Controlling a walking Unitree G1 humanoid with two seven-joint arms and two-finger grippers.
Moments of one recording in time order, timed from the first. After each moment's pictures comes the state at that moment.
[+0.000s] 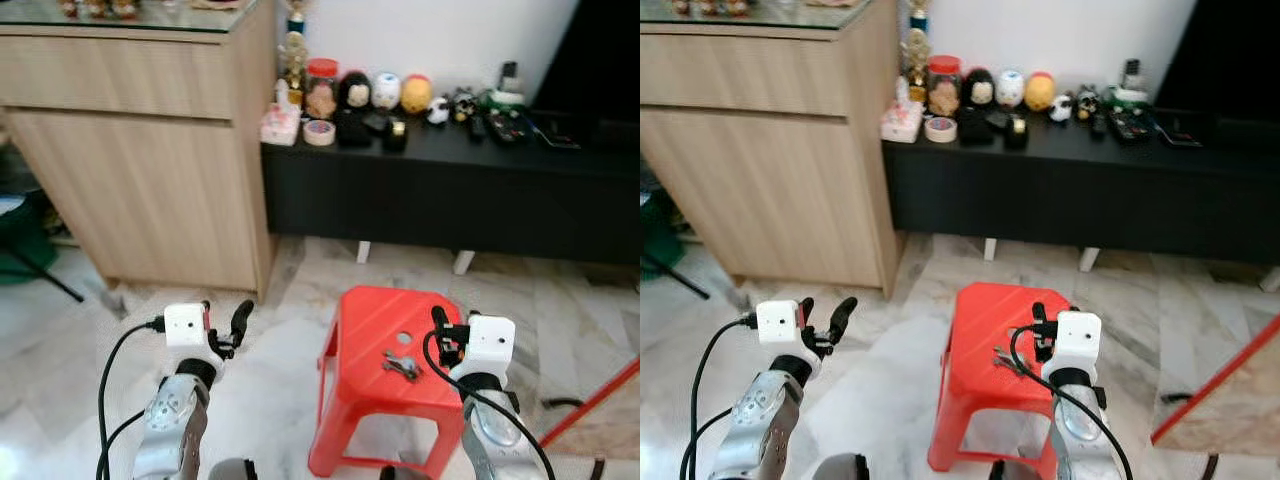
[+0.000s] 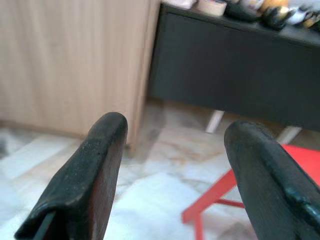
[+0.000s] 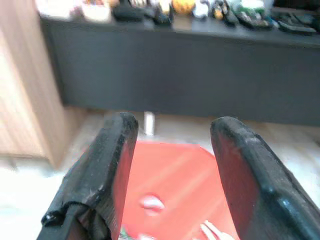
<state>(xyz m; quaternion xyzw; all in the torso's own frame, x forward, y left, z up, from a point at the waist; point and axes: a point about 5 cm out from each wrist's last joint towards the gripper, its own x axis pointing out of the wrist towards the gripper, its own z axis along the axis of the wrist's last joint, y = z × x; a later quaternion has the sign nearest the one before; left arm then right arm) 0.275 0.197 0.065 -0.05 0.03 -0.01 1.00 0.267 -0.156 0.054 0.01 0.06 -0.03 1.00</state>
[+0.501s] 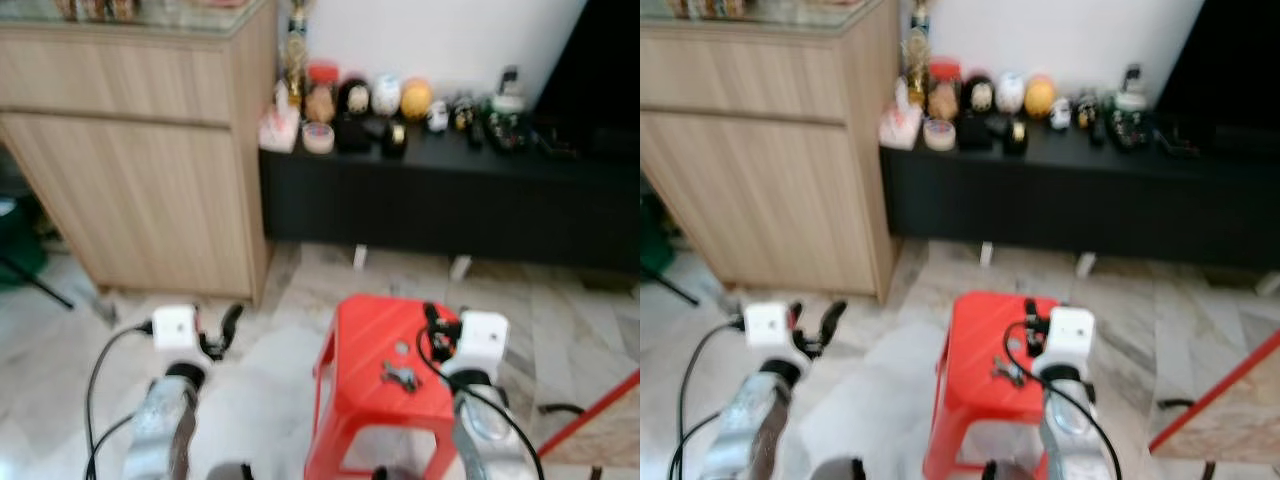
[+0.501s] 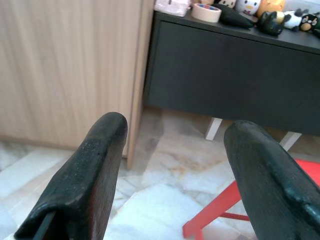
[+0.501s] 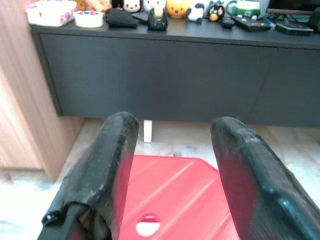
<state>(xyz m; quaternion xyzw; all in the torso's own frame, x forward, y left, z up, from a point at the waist) 0.278 0.196 0.069 -0.05 0.02 -0.01 1.00 0.268 -0.158 0.054 0.01 0.06 -0.04 1.00</state>
